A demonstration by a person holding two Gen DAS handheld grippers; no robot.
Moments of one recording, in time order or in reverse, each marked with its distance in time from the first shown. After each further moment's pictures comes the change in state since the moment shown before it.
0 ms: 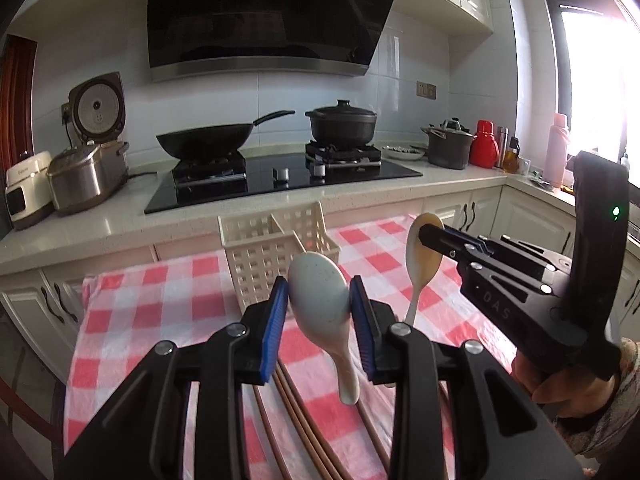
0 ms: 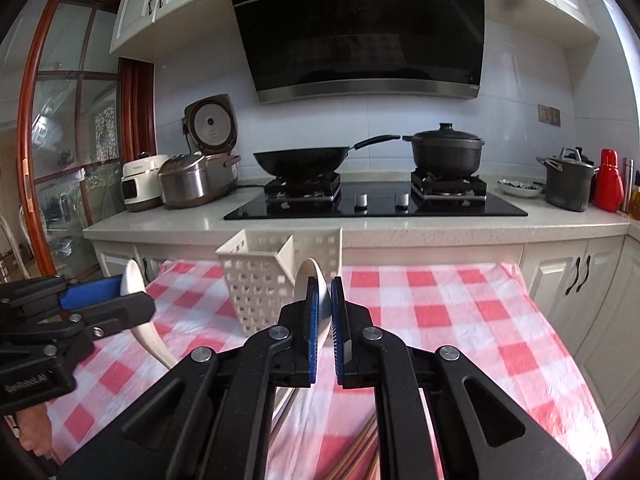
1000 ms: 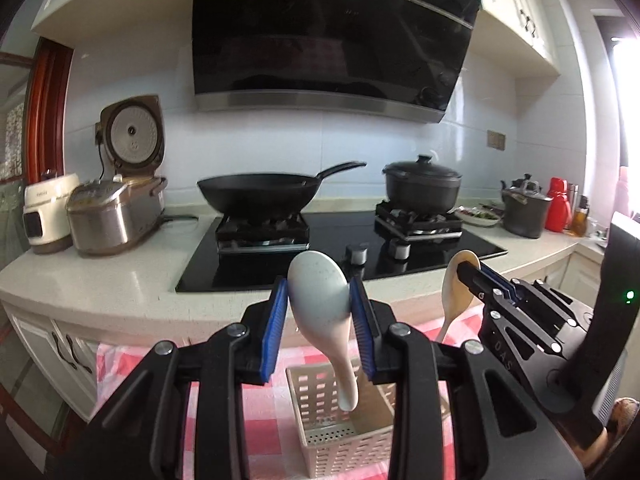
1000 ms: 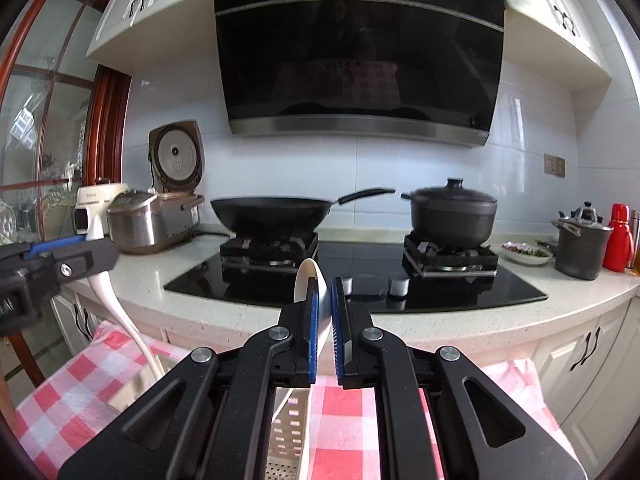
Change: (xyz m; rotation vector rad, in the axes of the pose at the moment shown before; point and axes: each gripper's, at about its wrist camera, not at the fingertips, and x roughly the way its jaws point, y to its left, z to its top) left arm 0.131 0.090 0.111 -0.093 -0.130 0.179; right arm 0.159 -0.005 0.076 -0.073 -0.107 -0.073
